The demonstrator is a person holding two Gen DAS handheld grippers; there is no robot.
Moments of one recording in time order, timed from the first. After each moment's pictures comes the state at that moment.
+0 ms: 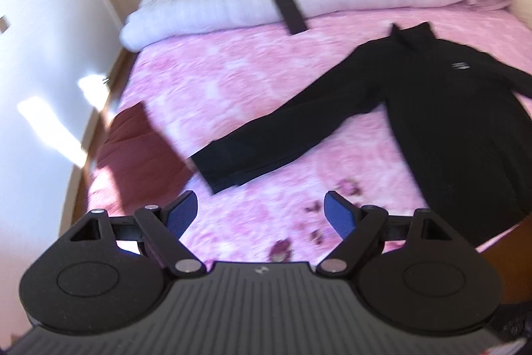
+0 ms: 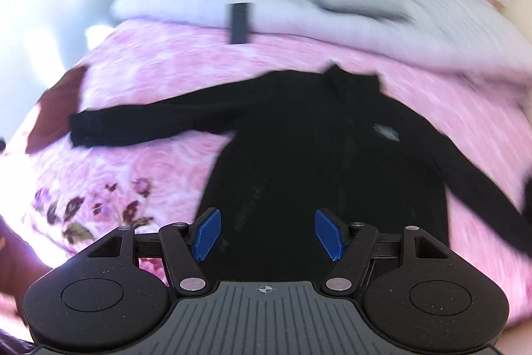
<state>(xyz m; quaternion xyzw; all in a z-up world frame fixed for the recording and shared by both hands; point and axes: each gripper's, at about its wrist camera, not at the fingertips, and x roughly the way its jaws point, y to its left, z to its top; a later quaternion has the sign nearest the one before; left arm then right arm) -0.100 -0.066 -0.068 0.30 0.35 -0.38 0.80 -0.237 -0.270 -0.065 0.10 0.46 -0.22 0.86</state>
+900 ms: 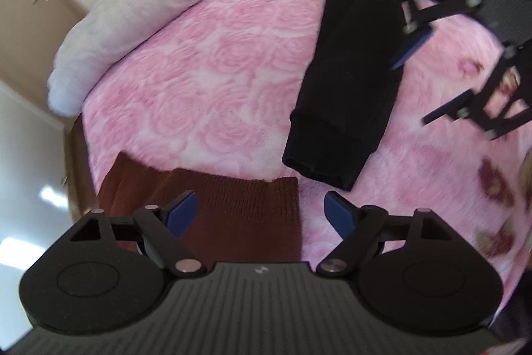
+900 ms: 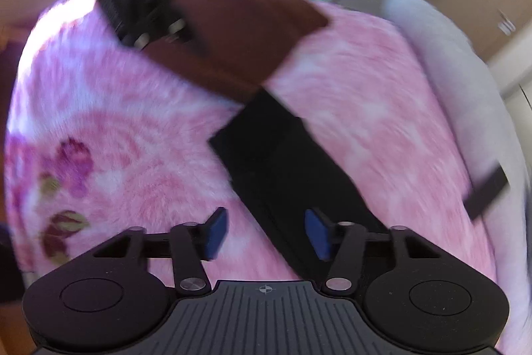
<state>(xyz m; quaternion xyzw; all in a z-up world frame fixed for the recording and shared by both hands) 0.138 -0.080 -0.226 0.50 0.20 -0.56 0.63 0.118 -0.065 -0.276 -0.27 0.49 0.09 0.82</state>
